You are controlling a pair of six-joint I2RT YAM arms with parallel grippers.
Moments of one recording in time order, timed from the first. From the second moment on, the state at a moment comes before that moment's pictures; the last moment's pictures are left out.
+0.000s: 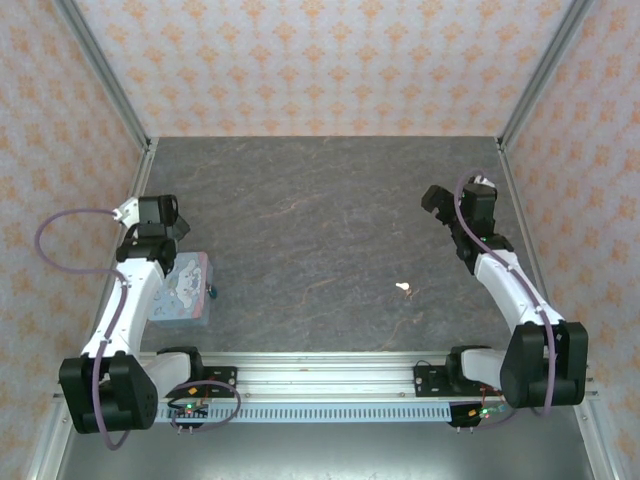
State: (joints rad) left arm 0.15 1.10 0.85 -0.64 -0.47 -0.63; right arm 0.03 1.21 0.78 -0.14 0.01 0.54
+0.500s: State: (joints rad) left arm 0.17 1.09 0.73 -0.80 -0.47 -0.78; right arm 0.27 1.27 0.91 -0.32 -0.17 0.66
